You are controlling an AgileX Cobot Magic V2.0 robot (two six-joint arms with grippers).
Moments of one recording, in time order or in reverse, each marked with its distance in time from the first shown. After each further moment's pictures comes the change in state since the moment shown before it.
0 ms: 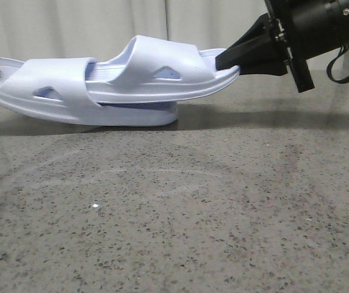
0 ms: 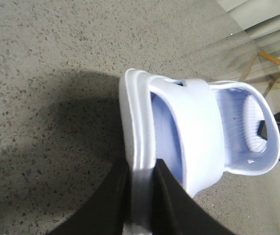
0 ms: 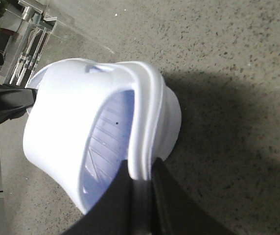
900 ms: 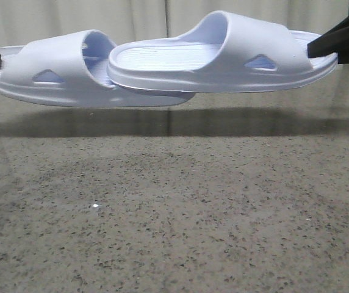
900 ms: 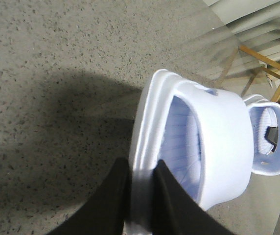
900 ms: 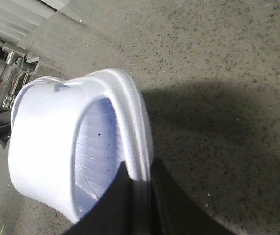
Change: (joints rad) left arm 0.015 0.000 0.000 -0.014 0.059 -0.002; right arm -0.304 -0.219 0.205 -0.050 0.102 0.002
